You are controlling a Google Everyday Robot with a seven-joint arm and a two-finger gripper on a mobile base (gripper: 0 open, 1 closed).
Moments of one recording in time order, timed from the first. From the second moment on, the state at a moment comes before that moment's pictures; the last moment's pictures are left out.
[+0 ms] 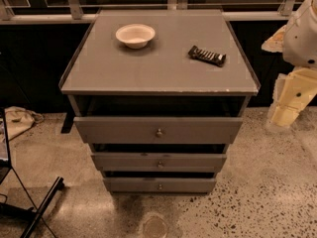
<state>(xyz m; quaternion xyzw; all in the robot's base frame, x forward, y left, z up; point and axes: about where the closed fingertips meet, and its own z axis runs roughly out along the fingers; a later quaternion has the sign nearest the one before) 0.438 -0.216 0.977 -0.60 0.78 -0.04 0.16</state>
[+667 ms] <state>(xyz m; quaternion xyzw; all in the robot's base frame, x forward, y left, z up) 0.428 -0.213 0.992 -0.59 0.79 -0.06 0.17</state>
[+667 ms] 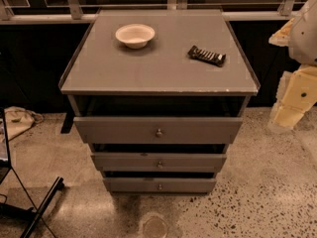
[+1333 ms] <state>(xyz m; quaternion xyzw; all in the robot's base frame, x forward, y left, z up) 0.348 -0.211 0.972 -0.46 0.85 -0.03 0.26</state>
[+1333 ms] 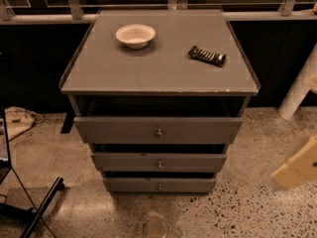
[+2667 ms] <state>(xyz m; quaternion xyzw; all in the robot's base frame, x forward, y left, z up) 0.393 -0.234 0.673 -0.23 0.90 0.16 0.33</state>
